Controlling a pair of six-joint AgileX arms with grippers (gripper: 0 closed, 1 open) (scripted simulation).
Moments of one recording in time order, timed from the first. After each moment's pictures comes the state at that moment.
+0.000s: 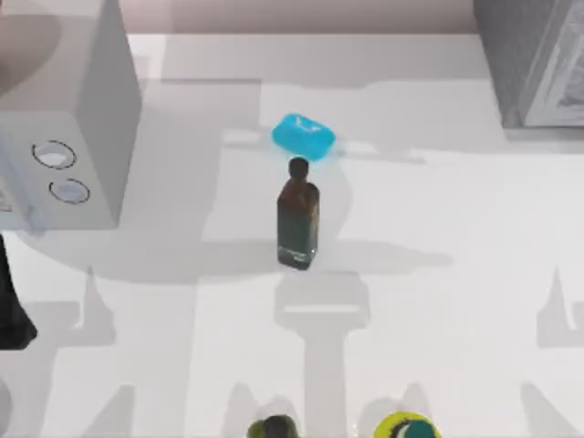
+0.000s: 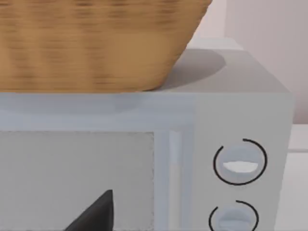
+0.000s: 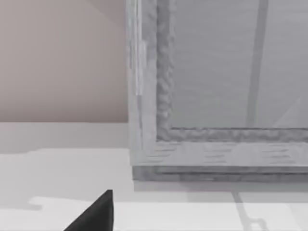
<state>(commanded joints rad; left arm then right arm) 0.00 0.00 0.00 0.00 0.00 0.00 0.00 0.00 0.00 0.00 0.00 0.00</state>
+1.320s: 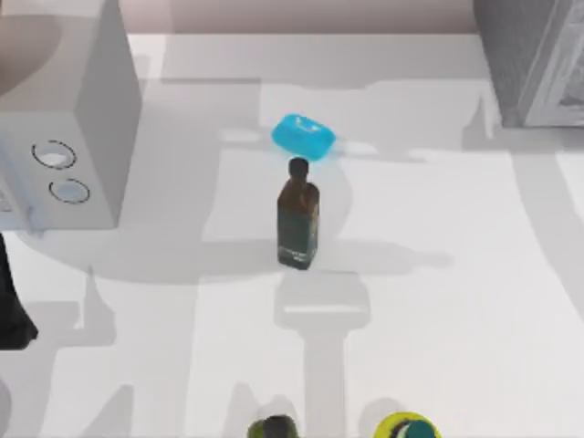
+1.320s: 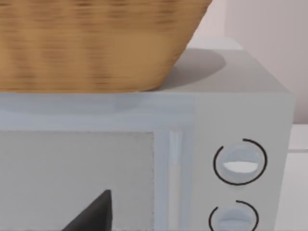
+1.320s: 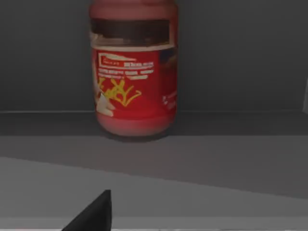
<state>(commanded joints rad) 0.00 0.00 0.00 0.00 0.00 0.00 0.16 1.13 1.51 -0.35 0.17 0.02</state>
